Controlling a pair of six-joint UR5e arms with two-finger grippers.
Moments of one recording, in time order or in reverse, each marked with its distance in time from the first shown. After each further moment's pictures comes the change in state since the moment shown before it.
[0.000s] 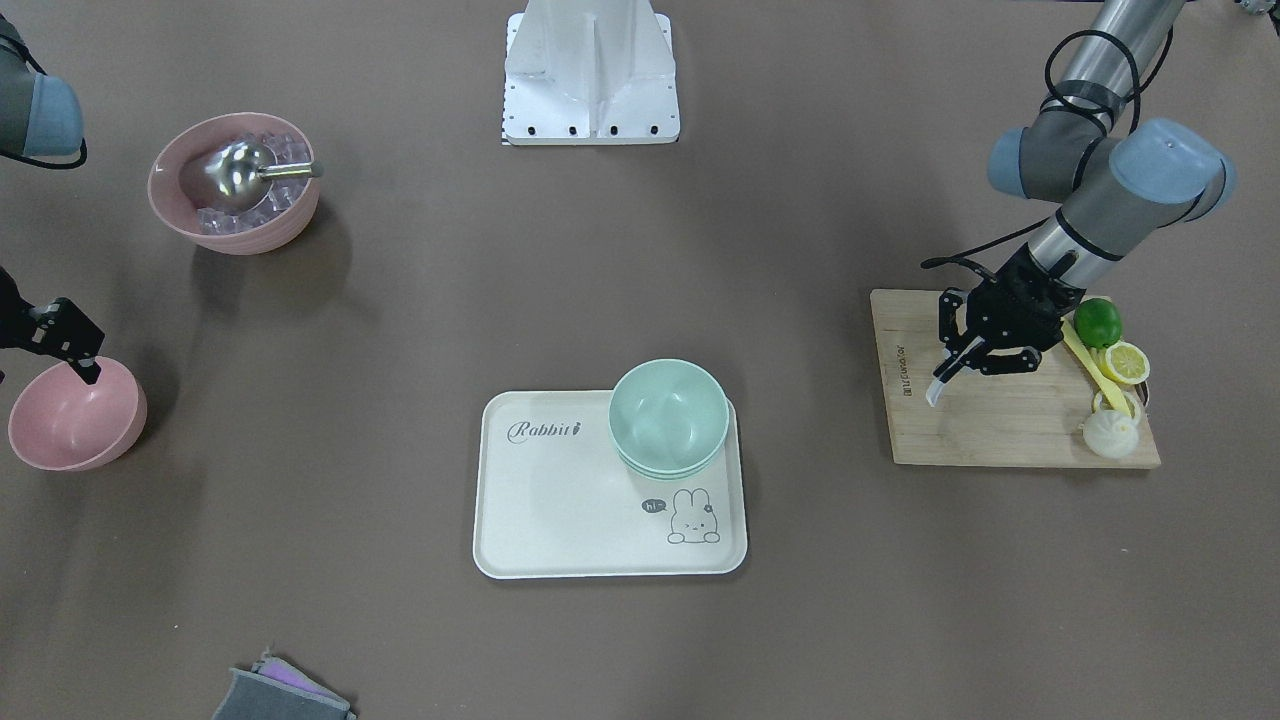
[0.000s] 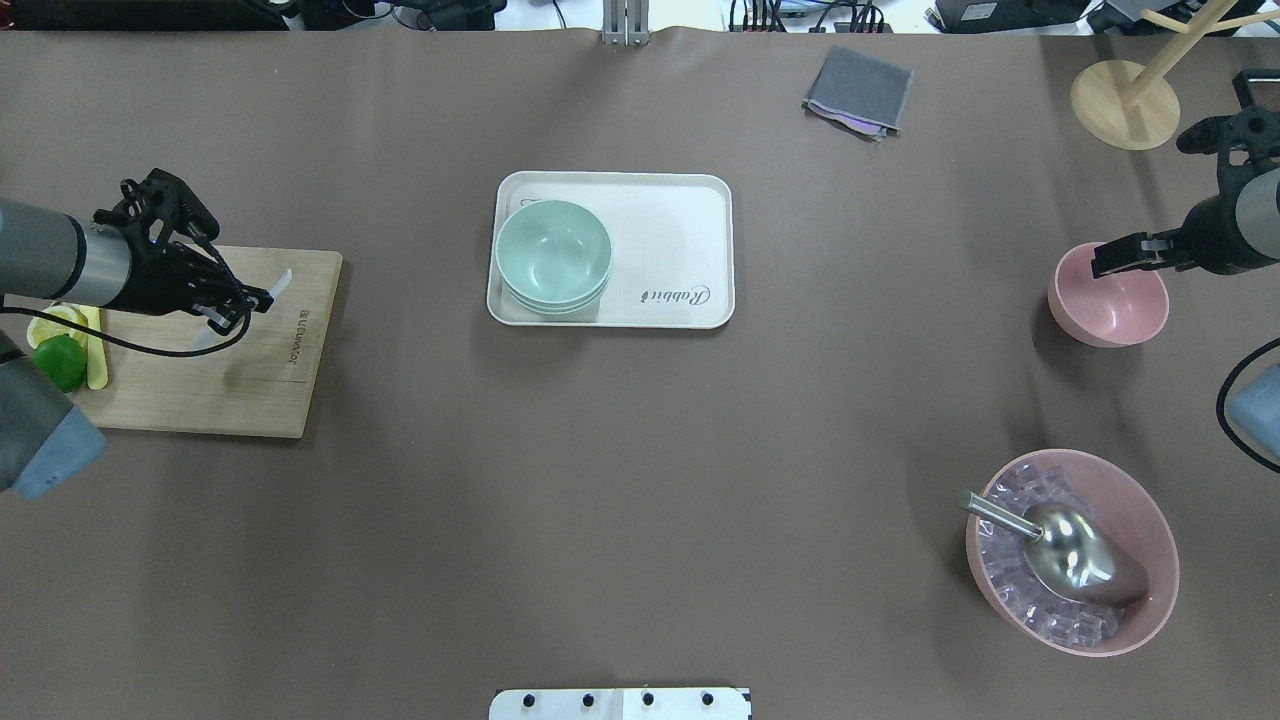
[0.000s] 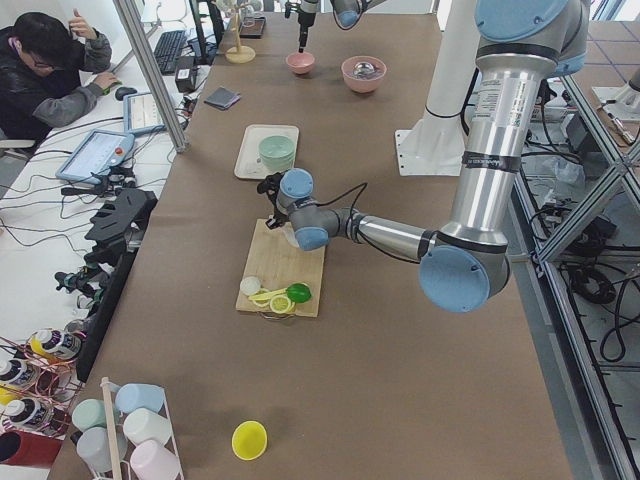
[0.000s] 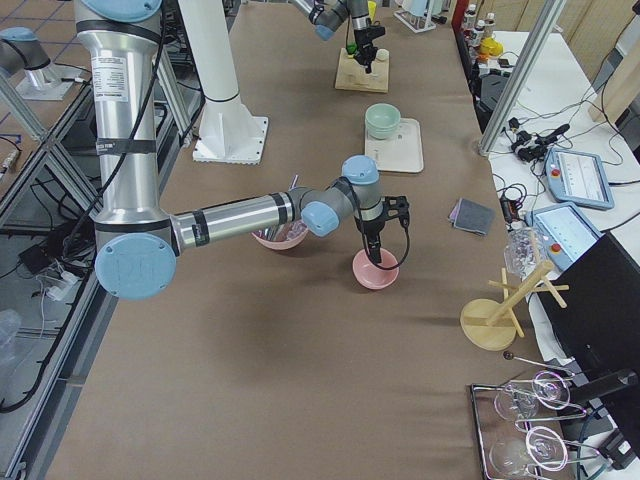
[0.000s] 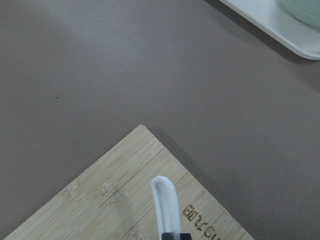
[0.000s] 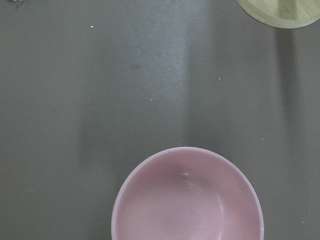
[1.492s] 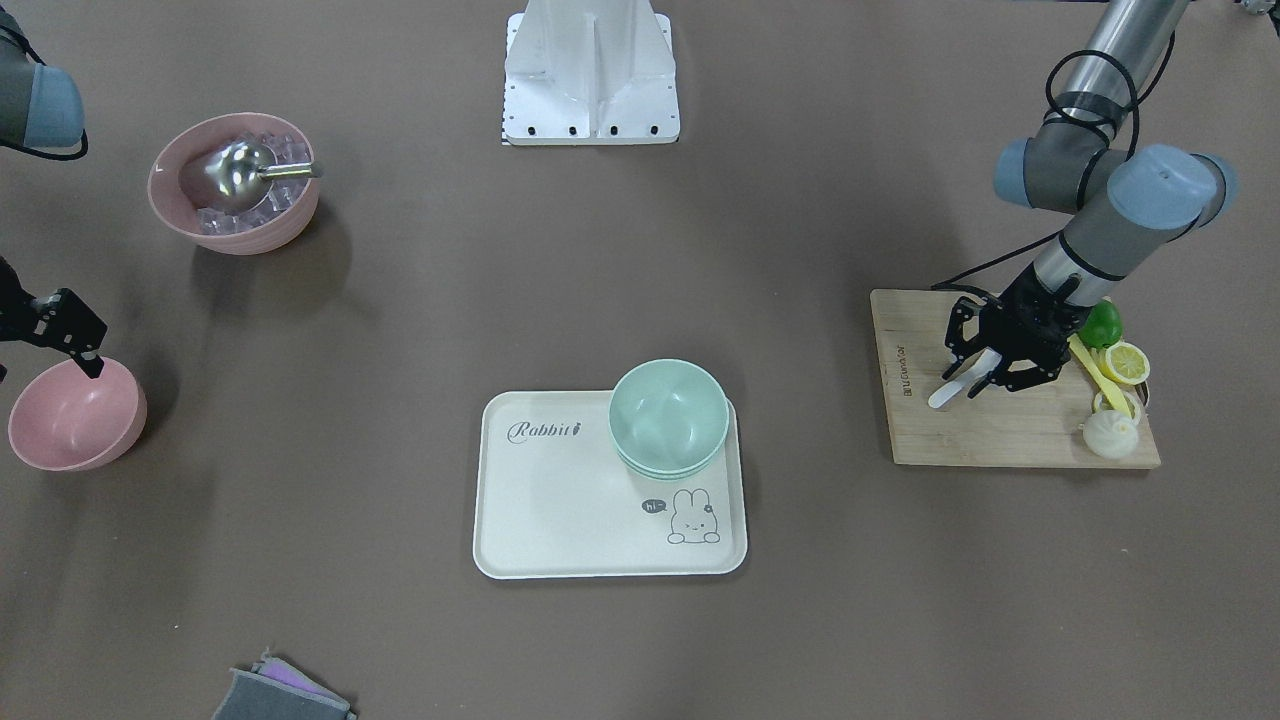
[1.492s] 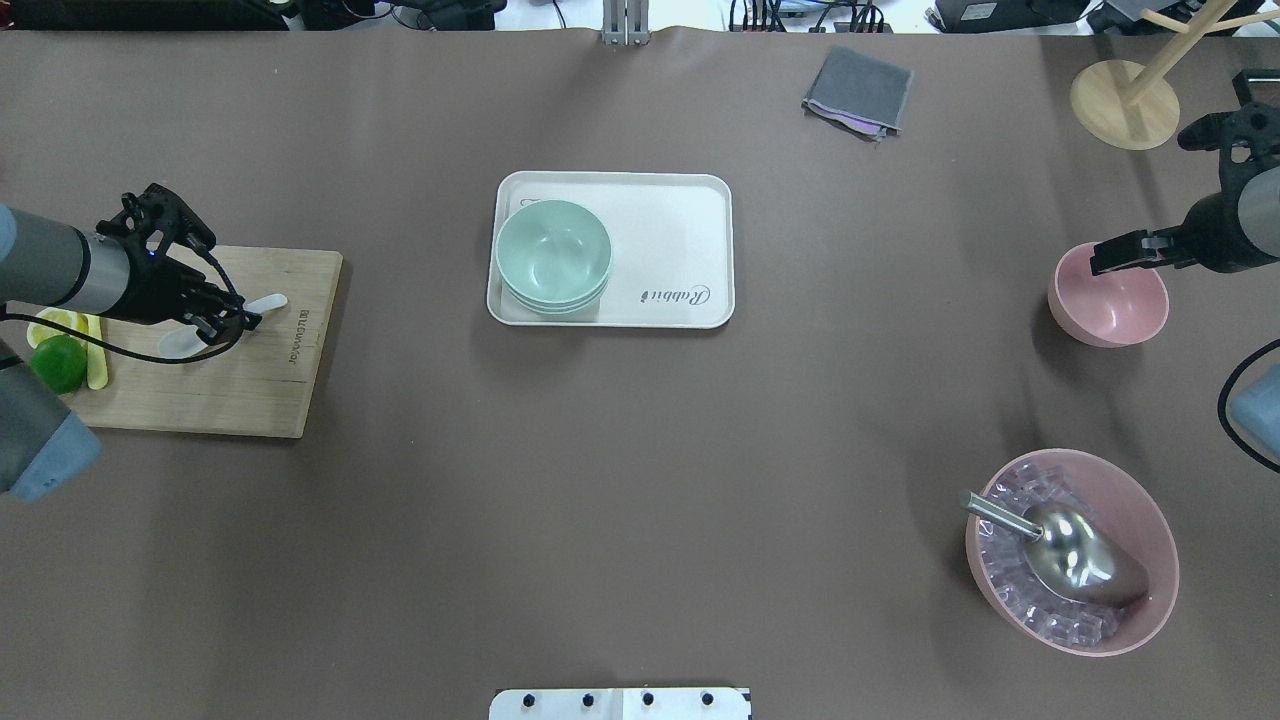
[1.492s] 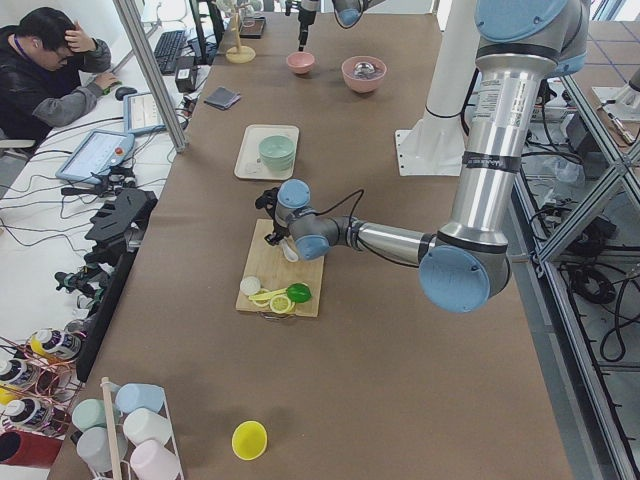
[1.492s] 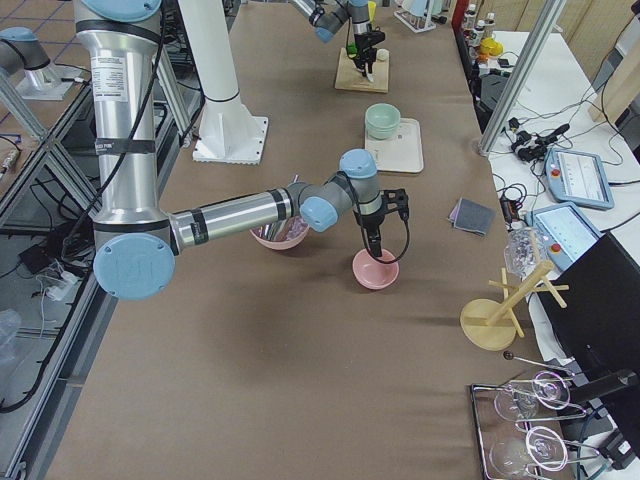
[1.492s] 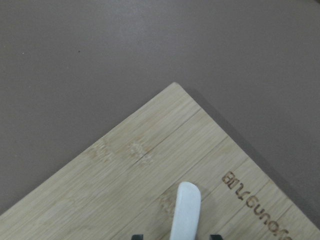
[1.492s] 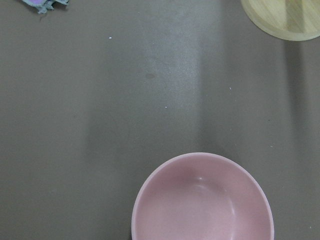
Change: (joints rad) left arm 0.006 0.007 0.059 0.036 0.011 0.012; right arm 0.000 -0.001 0.043 0.000 -0.001 0.000
